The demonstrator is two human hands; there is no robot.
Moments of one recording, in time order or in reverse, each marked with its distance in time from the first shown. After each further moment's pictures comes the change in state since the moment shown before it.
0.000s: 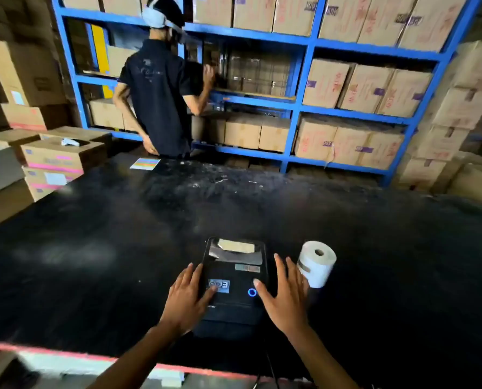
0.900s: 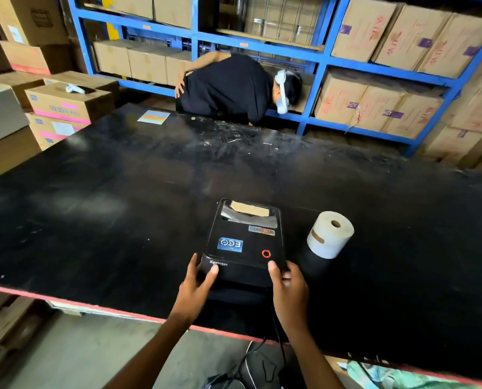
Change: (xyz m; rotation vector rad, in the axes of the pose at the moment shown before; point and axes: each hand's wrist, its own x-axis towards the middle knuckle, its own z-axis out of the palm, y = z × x) left_hand -0.030 -0.025 0.043 -0.789 0.010 -0.392; right_hand -0.031 0.003 0.038 0.545 0.101 0.376
